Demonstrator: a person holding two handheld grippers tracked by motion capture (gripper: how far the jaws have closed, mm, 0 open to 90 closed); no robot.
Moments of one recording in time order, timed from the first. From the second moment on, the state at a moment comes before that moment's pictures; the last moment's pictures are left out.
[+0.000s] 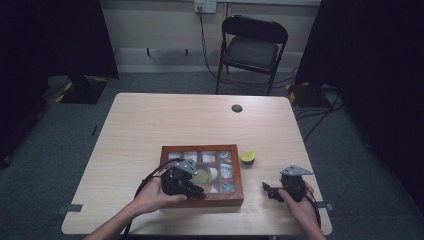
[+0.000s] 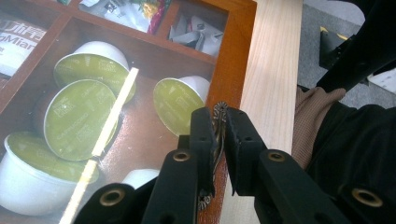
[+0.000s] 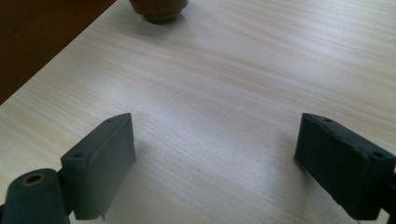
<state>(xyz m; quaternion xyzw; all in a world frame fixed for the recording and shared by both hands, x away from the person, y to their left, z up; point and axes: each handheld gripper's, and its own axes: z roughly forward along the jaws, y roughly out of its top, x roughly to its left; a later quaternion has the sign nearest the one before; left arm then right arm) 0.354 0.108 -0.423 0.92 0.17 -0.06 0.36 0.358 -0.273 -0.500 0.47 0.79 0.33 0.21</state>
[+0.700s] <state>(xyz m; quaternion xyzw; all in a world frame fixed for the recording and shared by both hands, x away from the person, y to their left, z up) 0.358 0.136 -0.410 0.90 0.23 -0.01 0.38 0.358 -0.273 -0.500 0.47 0.79 0.33 0.21</state>
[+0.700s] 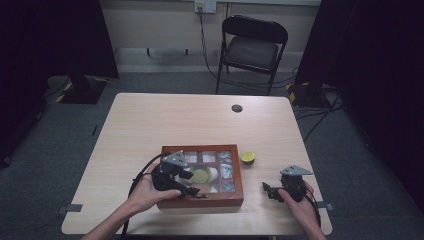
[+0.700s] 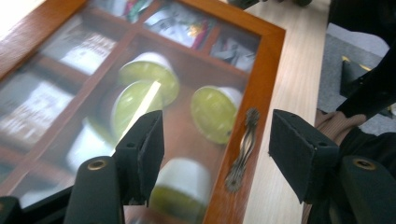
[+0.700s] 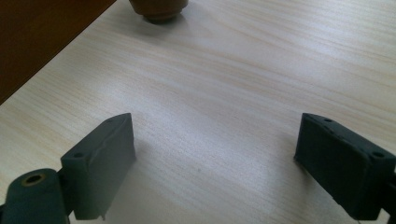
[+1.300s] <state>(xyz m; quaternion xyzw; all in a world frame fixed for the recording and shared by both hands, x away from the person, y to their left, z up) 0.362 0.202 -0.409 0.87 0.31 0.05 0.38 0.359 -0.274 -0.500 0.47 0.79 0.33 0.21</state>
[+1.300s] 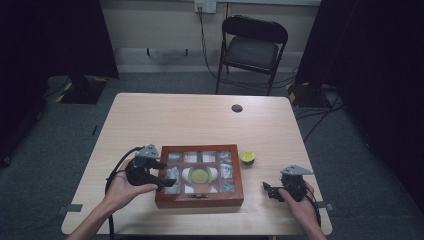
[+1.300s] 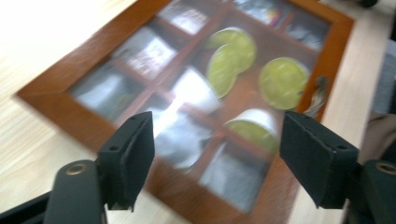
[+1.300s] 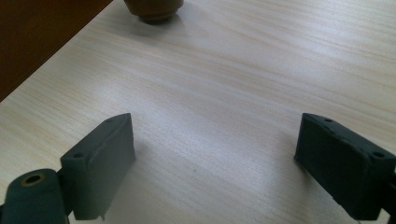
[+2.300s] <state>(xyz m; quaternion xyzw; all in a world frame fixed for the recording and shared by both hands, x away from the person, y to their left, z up) 0.376 0.300 -0.478 0.83 0.47 0.14 0.27 0.359 -0.277 -0.500 0.48 0.79 0.33 0.21</state>
